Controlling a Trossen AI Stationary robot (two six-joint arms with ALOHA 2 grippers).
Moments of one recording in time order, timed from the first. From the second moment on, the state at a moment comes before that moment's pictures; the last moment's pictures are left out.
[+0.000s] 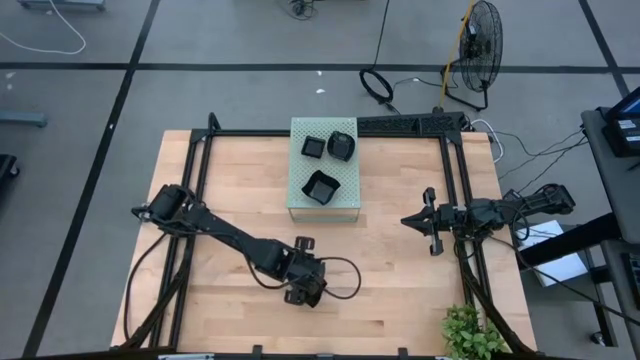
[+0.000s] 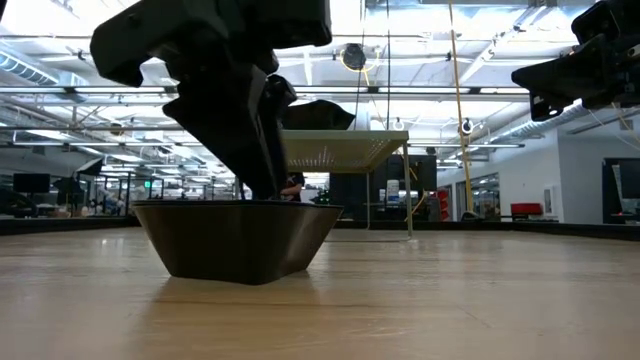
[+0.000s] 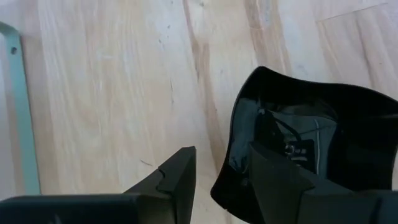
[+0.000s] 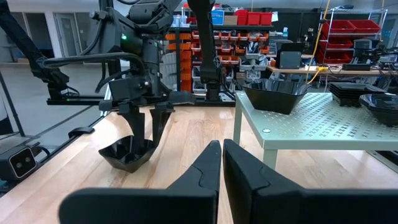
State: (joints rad) left arm -0.40 1.94 1.36 -0.57 -0.21 -0.13; right arm 0.28 0.07 0.02 0.08 0.23 0.01
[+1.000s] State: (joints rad) left arm -0.36 1.94 1.24 -0.39 -0.16 -0.22; right arm 0.28 0.07 0.02 0.08 0.23 0.01
